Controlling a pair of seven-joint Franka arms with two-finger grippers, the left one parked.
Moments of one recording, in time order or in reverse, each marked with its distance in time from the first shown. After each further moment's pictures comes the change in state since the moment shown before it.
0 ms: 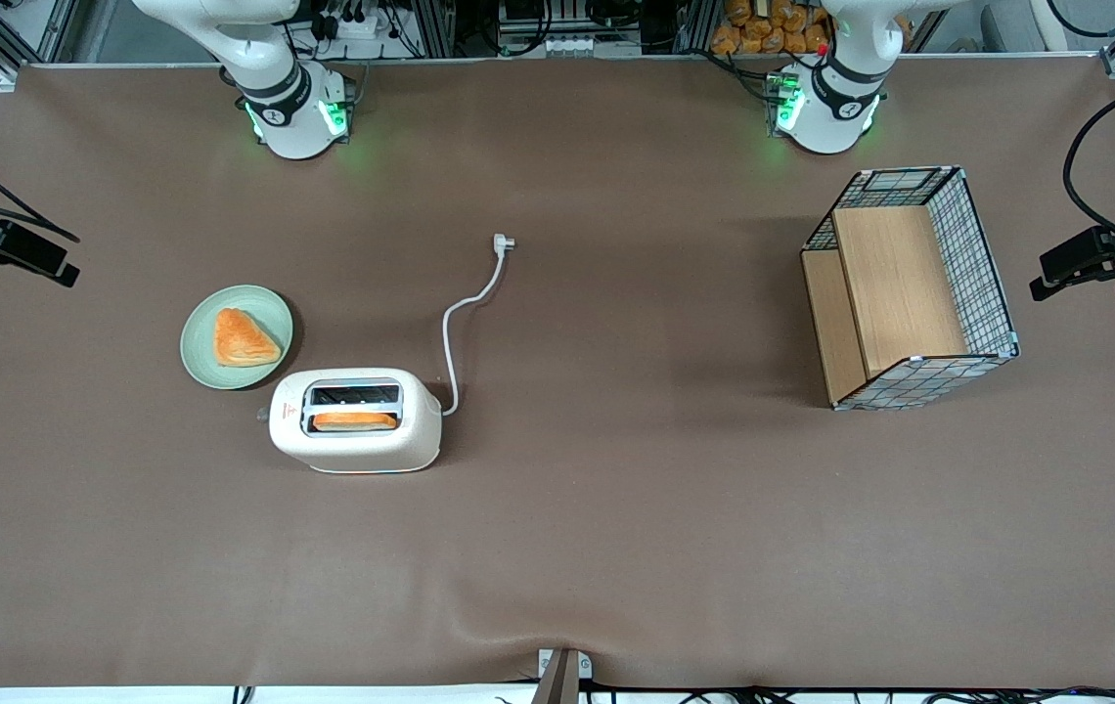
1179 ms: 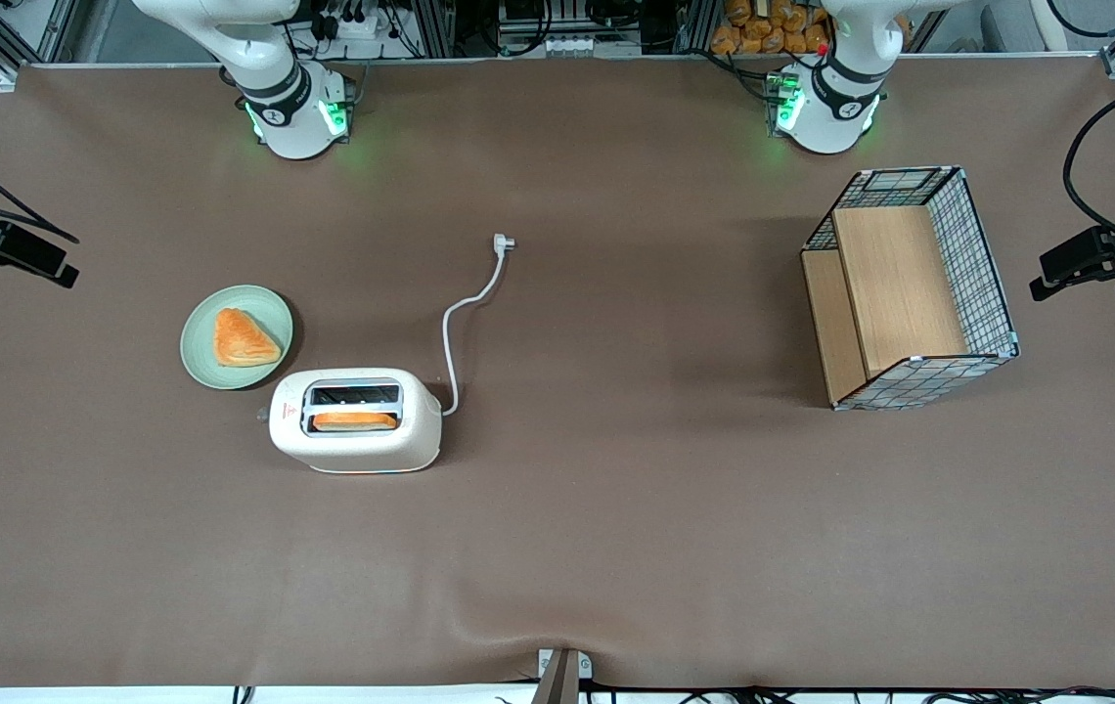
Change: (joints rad) arm -0.001 0.003 -0.001 0.003 -0.001 0.000 -0.002
